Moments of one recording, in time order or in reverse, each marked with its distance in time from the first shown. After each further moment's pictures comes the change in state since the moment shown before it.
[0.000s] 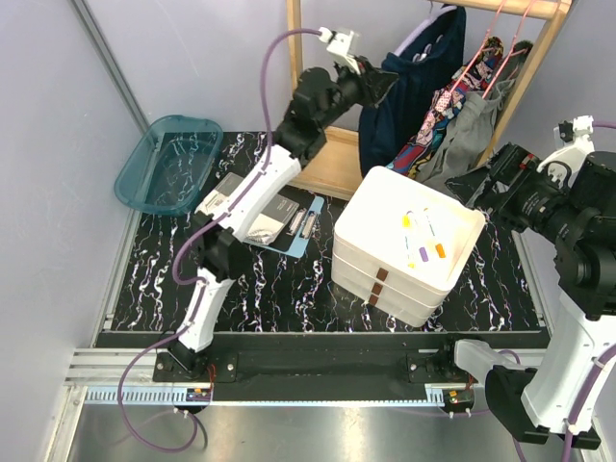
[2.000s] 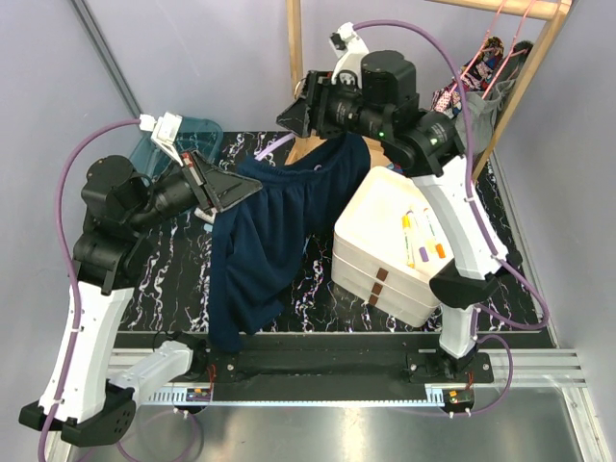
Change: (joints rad) left arm 0.374 -1.329 -1.055 -0.563 0.486 -0.347; right arm 0.814 0.799 0.580 0.465 0.217 -0.001
